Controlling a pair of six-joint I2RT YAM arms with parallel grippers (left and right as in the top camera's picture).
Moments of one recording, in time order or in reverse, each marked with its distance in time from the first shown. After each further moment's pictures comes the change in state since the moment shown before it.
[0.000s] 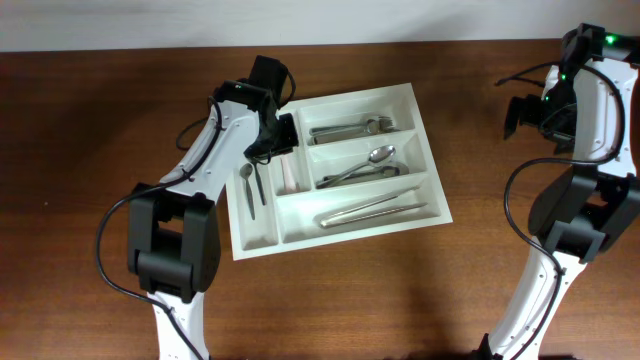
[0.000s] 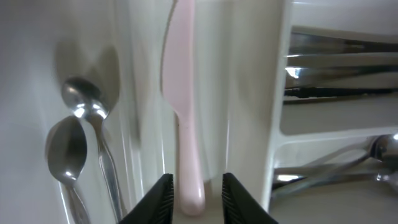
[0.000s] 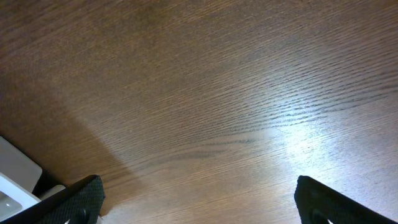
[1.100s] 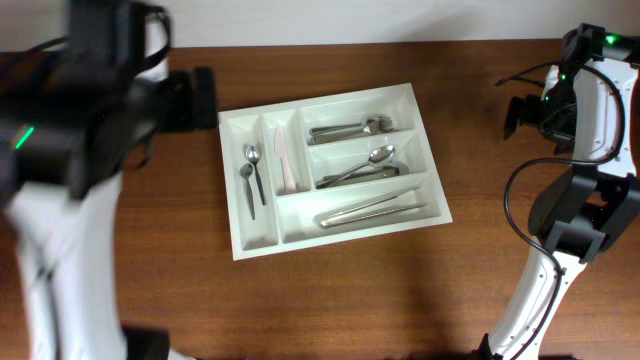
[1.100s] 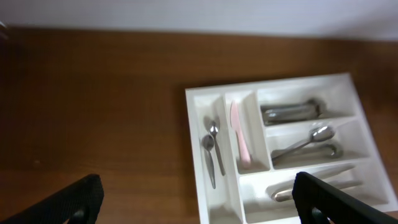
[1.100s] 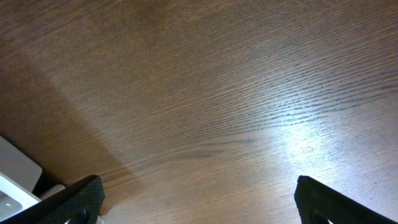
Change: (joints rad) left arm 0.132 -0.514 0.629 -0.614 -0.196 0.294; right arm 0.000 0.000 0.000 0.000 0.000 0.000
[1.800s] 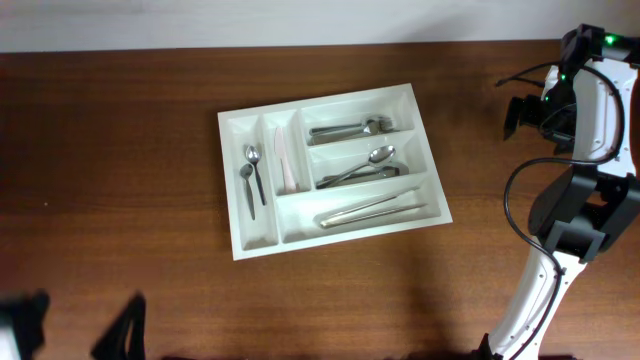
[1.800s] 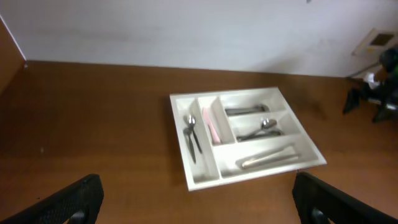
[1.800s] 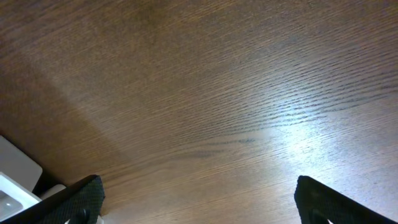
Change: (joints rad) left arm 0.000 -0.798 -0.358 -0.084 0.097 -0.010; right arm 0.000 0.000 0.000 0.000 0.000 0.000
